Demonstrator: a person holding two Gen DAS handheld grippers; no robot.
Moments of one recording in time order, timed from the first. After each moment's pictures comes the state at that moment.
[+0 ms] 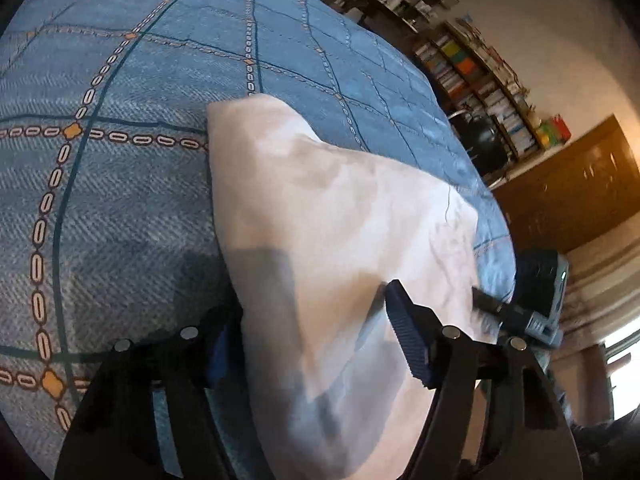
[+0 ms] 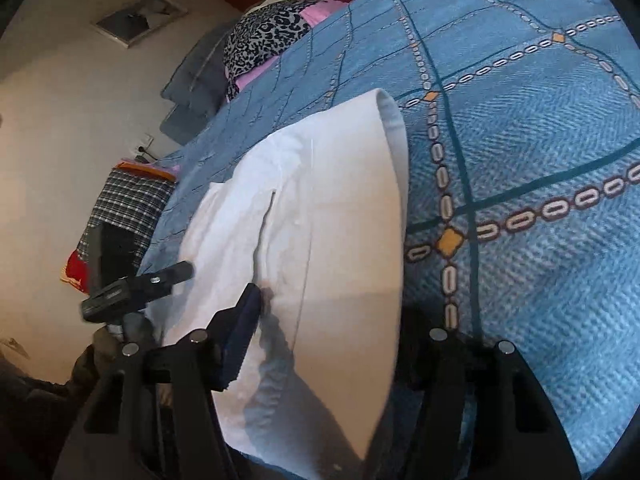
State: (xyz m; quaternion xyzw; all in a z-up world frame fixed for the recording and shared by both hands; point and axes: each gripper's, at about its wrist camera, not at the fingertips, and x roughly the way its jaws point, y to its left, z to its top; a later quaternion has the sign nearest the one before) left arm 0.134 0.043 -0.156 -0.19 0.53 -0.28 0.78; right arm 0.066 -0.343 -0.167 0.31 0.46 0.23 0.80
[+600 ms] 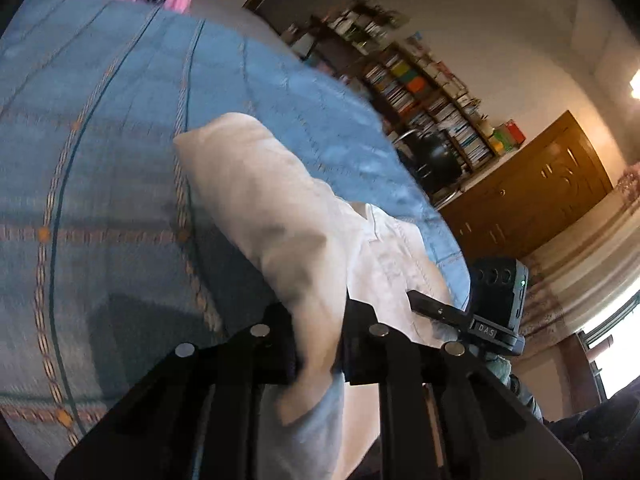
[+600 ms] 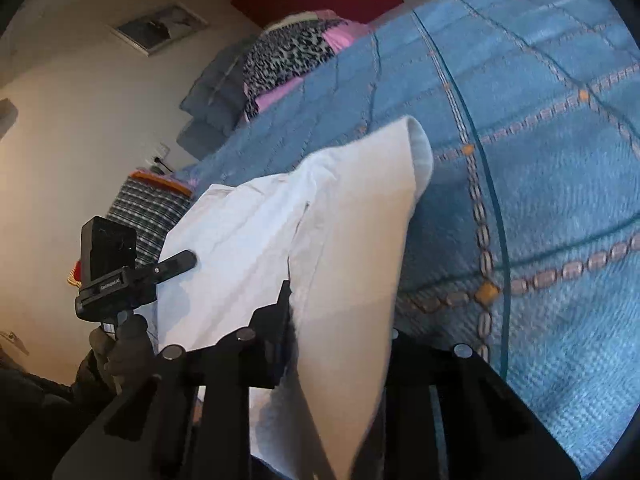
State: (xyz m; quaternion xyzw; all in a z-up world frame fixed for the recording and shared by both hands) left arm 0.141 0.022 -0.077 -0.20 0.45 -0.36 0.80; right arm 0.073 -0.338 -0.125 0.30 0.41 0.24 0.83
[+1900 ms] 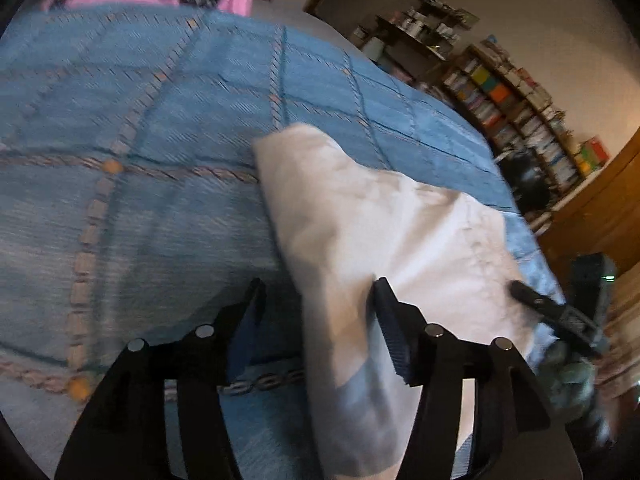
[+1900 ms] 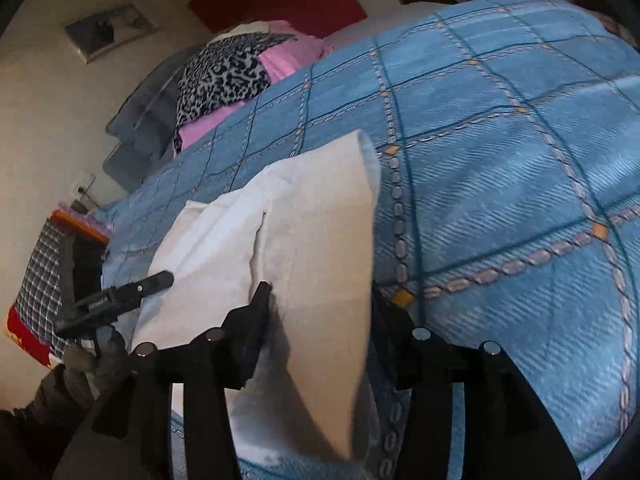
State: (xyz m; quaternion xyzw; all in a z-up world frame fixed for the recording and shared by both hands) left arm 0.396 0.014 -0.147 -0.13 0.47 -0.22 0.85; right arm 0.324 -0.379 -0.149 0.25 0.43 0.13 0.86
